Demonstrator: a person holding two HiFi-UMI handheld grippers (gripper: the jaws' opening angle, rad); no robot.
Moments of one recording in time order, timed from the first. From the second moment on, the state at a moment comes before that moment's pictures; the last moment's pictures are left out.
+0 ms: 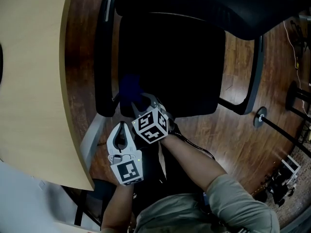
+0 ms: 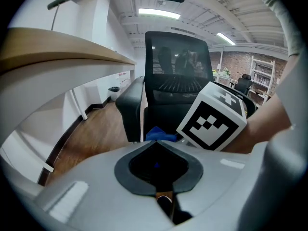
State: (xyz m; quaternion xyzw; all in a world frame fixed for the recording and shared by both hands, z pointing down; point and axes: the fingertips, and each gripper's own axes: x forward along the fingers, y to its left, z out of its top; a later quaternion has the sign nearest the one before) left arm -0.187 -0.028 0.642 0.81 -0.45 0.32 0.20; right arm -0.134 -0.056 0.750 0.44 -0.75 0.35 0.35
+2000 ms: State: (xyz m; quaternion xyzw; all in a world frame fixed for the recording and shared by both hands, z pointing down) left arm 0.007 0.044 0.646 0.89 -0.29 0.34 0.13; right arm 0.166 0.097 0.743 0.71 -0.50 0.45 0.20
